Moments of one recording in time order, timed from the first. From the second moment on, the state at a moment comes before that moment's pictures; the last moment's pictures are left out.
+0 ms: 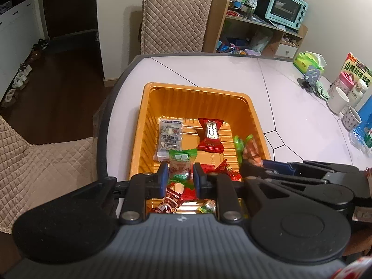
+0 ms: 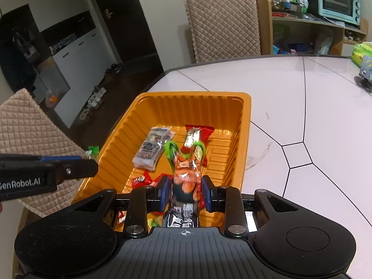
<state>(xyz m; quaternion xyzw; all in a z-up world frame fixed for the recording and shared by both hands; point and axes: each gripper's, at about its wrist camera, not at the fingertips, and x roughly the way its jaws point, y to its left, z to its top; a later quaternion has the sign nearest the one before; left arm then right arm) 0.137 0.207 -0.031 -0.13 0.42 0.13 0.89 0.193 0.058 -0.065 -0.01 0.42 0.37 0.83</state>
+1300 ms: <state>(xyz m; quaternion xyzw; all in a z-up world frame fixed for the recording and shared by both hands) 0.147 0.218 -0.034 -0.11 0.42 0.08 0.90 0.161 0.031 -0.042 0.05 0.42 0.32 0.85</state>
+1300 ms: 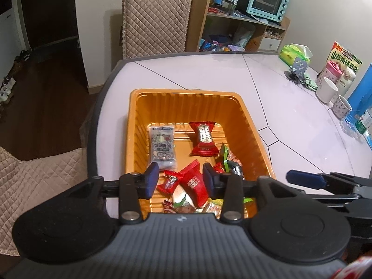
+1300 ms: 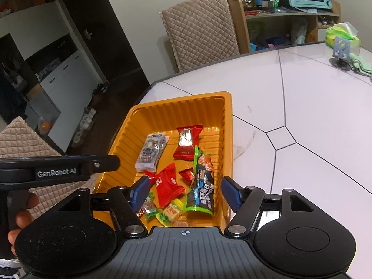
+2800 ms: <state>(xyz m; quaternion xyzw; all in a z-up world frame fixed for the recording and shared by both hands) -0.005 -0.010 0.006 -0.12 0.41 0.13 0.89 0.049 -0.196 -0.002 0.01 0.42 0.34 0.84</state>
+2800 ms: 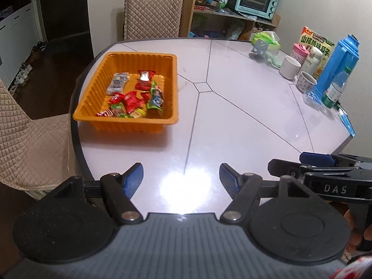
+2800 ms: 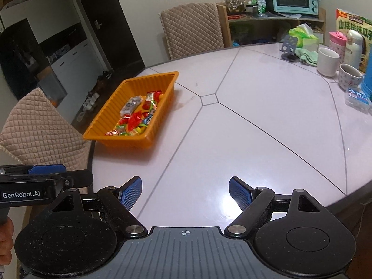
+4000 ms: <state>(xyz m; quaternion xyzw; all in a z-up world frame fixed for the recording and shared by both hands) -0.010 -0.055 0.006 -0.11 0.42 0.12 0.89 0.045 -0.238 -0.005 0.01 0.42 0.34 0.84</state>
